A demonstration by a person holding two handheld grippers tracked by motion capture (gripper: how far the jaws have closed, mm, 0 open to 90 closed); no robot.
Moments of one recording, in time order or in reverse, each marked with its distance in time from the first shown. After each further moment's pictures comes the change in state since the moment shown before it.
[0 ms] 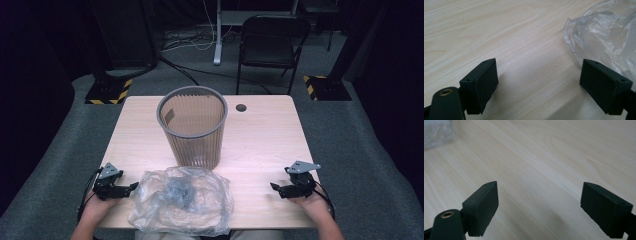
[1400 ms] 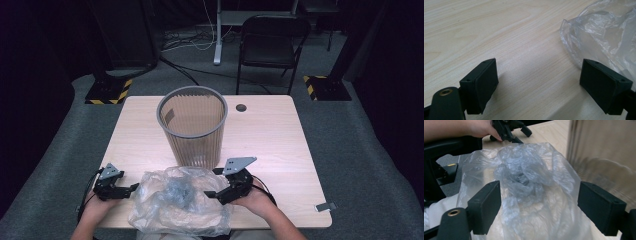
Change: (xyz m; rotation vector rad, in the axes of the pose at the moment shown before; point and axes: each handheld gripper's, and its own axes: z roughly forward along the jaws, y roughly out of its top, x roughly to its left) left arm -0.002 0.000 0.000 0.004 -0.012 0.018; right arm 0.148 0.125 0.044 -0.150 0.485 -0.213
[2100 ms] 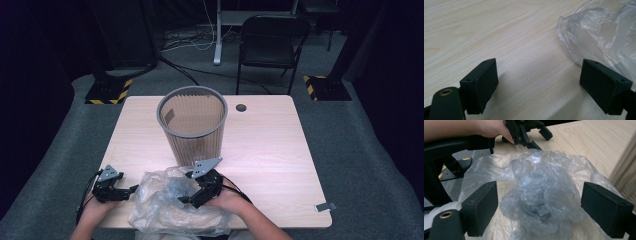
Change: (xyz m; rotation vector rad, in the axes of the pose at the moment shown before) left arm -0.003 -0.004 -0.004 -0.004 -0.007 -0.002; right arm 0.013 0.022 0.076 0.021 0.125 -0.060
